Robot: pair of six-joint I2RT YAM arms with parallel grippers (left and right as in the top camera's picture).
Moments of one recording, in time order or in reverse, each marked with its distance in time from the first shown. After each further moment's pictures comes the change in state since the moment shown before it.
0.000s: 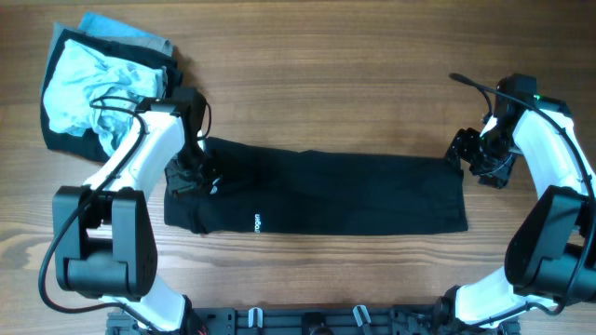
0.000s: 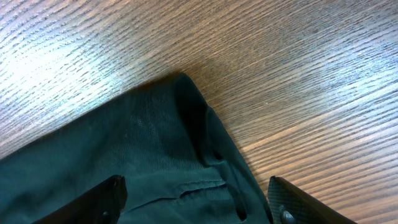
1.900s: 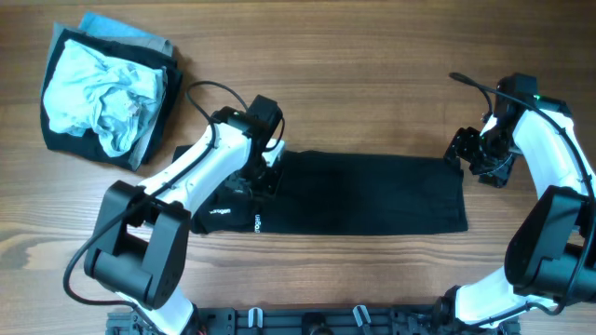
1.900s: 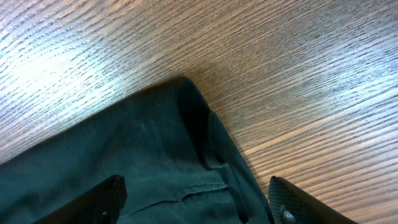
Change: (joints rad) left arm -0.361 0.020 0.018 0.124 0.142 0.227; right arm 0.000 0.000 0.000 0.011 -0.003 0.000
